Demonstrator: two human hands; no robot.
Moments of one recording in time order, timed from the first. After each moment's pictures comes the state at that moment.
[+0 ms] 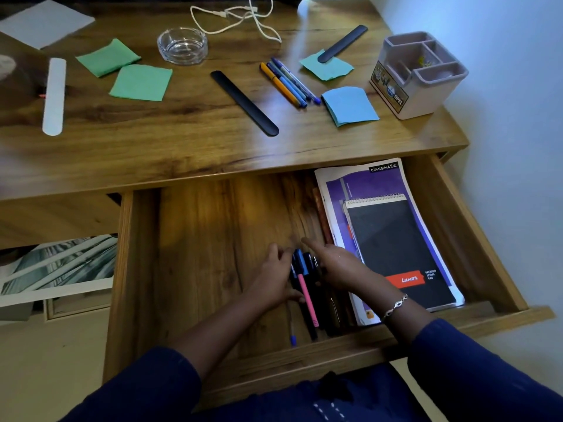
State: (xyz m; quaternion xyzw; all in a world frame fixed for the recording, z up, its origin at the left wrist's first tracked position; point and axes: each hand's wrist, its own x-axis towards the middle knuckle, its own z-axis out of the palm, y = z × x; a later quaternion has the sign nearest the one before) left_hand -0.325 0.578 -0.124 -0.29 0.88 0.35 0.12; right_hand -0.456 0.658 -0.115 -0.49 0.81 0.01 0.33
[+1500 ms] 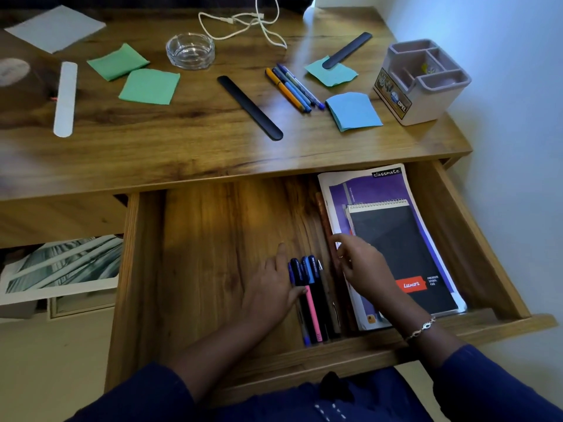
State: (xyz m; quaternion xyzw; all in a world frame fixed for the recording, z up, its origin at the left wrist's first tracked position) left_hand -0.309 0.595 -0.116 -0.33 0.92 0.23 0.04; right_hand -0.468 0.689 -0.109 -0.46 0.85 -0.17 0.16
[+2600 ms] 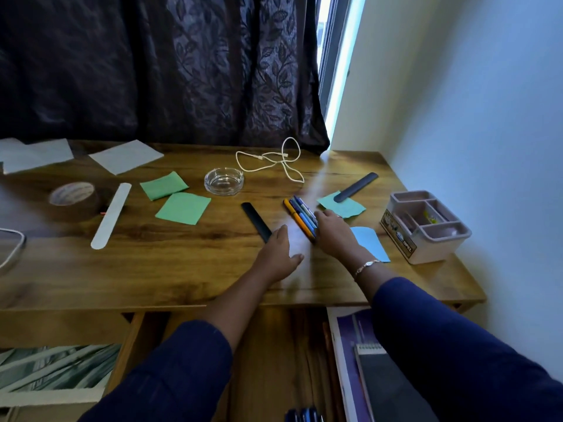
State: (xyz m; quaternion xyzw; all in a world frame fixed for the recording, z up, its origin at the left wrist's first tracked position) left_hand -0.455 0.404 -0.026 -0.38 0.87 0.32 -0.07; right_hand -0.594 0.445 -0.010 -0.54 0.84 -0.09 0.03
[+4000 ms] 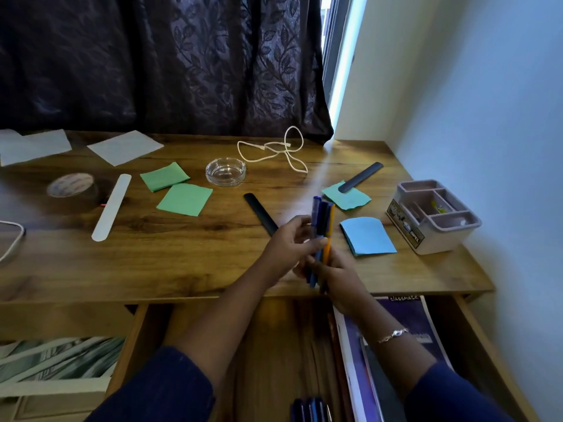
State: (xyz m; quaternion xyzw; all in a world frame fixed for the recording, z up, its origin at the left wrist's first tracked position) left_hand -0.438 0.429 0.001 -0.25 0.69 0.64 -0.22; right_hand -0.526 0.523 -0.026 -0.35 0.54 -0.61 0.46
